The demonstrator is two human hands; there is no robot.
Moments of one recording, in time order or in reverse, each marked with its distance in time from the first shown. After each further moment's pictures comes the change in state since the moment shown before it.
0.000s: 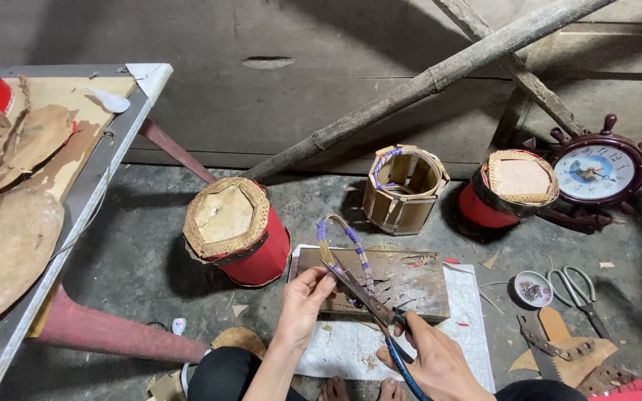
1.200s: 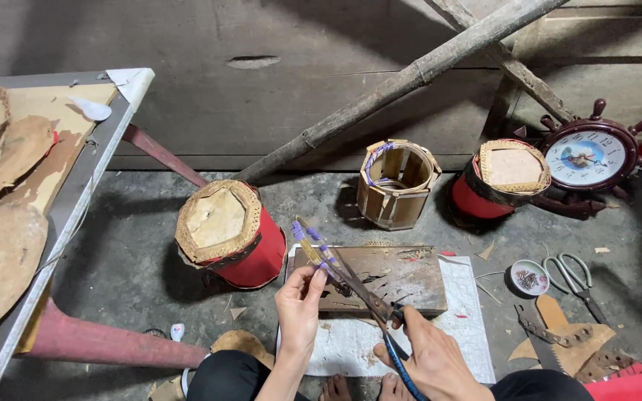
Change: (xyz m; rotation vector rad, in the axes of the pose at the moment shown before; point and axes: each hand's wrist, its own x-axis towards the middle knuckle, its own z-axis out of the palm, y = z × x) left_hand -0.012 0.007 0.024 0.095 0.266 0.183; right_hand -0.003 -0.002 -0.004 -0.019 -0.045 0.036
